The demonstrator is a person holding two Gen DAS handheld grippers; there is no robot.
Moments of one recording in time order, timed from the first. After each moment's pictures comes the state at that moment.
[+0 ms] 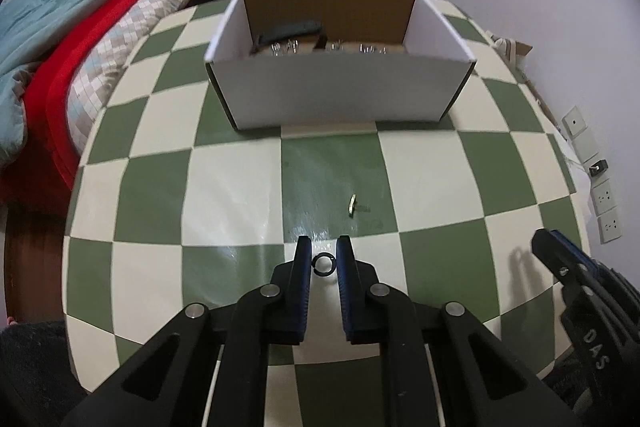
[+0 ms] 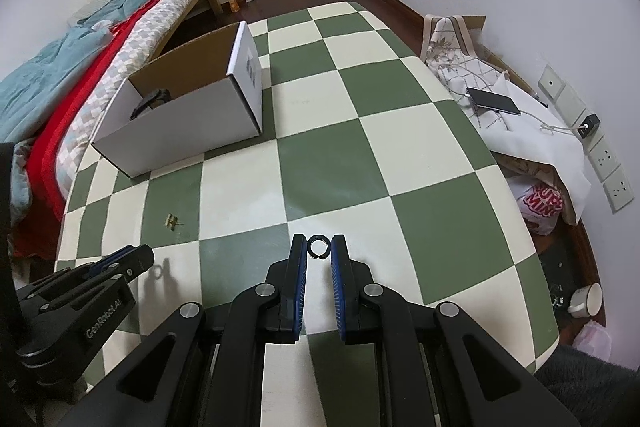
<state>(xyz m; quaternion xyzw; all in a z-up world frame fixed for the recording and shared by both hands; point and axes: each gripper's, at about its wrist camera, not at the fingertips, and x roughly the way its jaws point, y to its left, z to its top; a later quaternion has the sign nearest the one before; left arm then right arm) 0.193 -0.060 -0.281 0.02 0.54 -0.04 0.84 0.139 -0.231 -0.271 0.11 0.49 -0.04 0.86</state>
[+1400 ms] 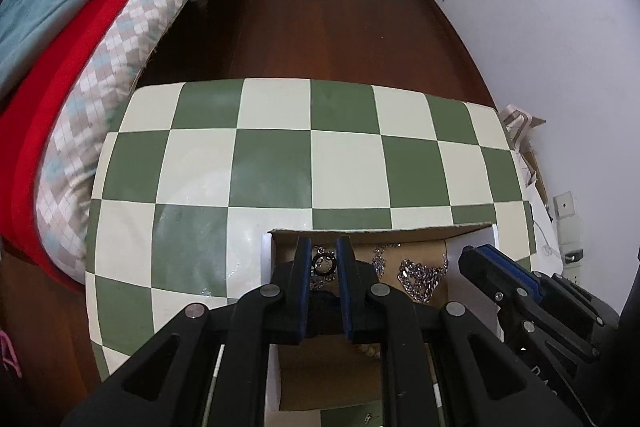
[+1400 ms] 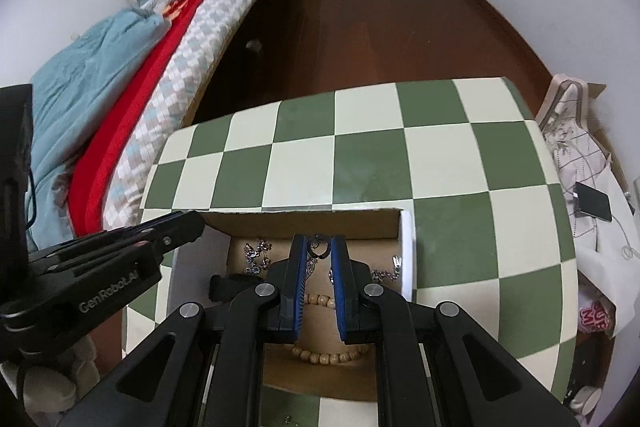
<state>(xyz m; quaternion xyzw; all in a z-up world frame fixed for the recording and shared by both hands) 0.403 -0.011 -0.226 -0.06 0.57 -0.06 0.82 0.379 -0.171 -0.224 0.11 0.53 0.10 0.84</state>
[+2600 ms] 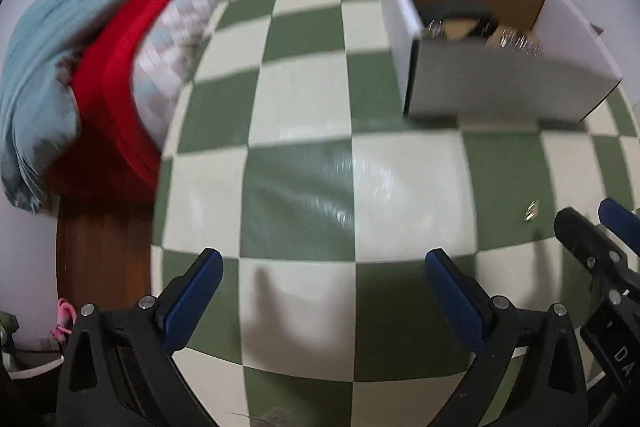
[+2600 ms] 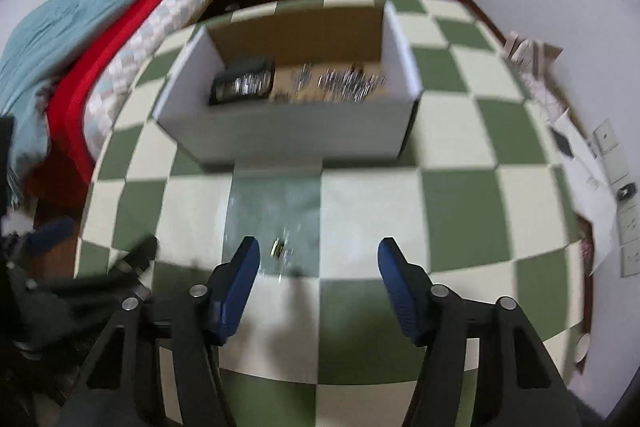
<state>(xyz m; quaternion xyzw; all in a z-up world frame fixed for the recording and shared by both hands) 0.227 0.026 -0.304 0.08 0.60 0.07 0.80 0.204 -0.135 -0.270 0.05 0.55 0.05 0.83</state>
